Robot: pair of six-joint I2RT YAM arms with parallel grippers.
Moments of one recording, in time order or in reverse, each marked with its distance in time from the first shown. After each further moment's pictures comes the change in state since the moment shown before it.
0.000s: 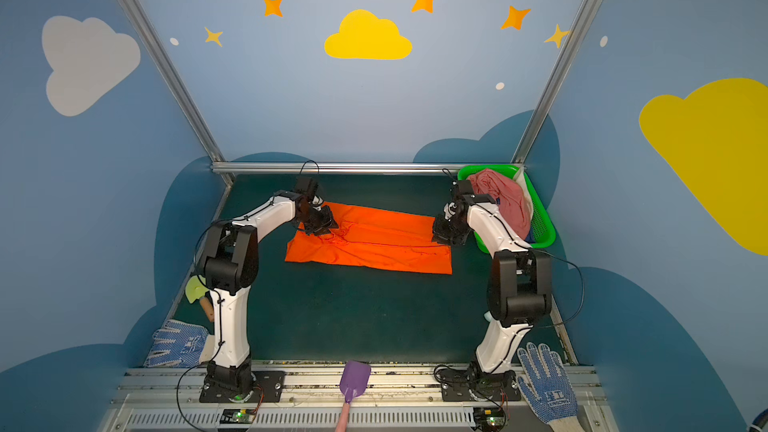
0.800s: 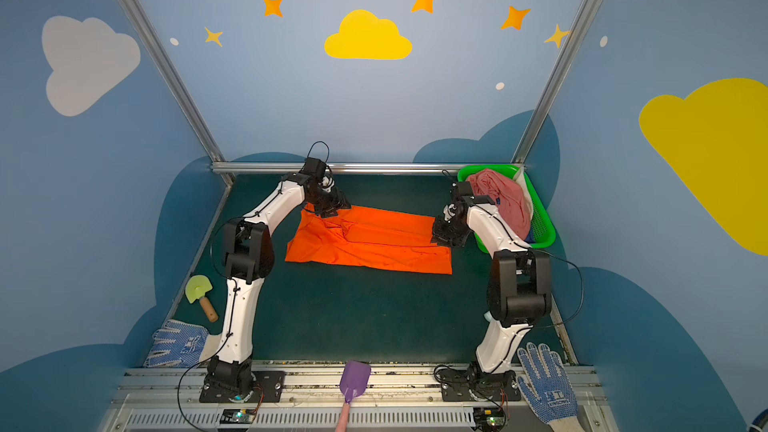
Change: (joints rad) left arm -0.017 0.195 0.505 -0.193 0.043 0.078; right arm 0.005 0.000 -0.017 0.008 -0.011 0.007
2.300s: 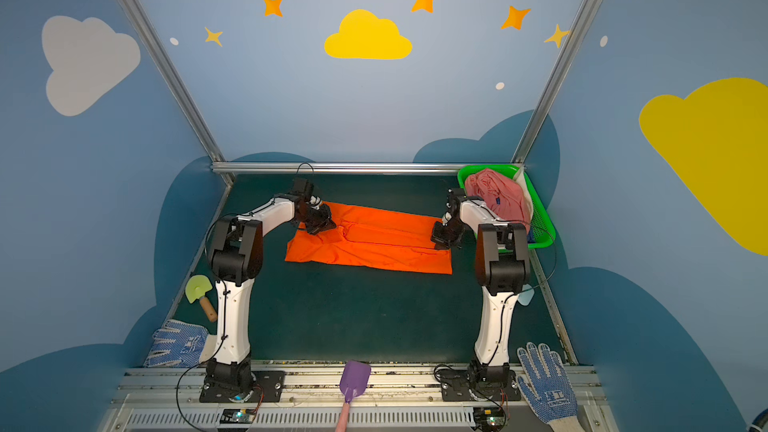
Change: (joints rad) left arm 0.073 -0.077 -0.462 0.322 0.069 -0.132; right arm -0.055 0.314 0.120 0.010 0.025 -0.058
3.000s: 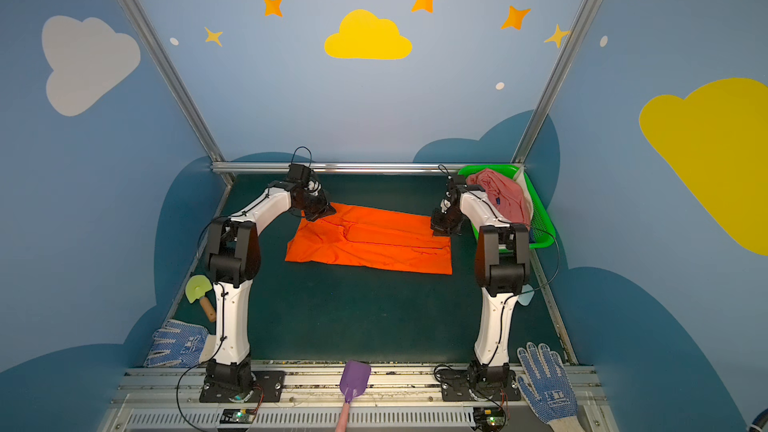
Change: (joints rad) left arm 0.003 -0.074 0.106 -0.098 -0.005 0.026; right arm 0.036 -0.004 0.204 -0.061 0.006 -0.025
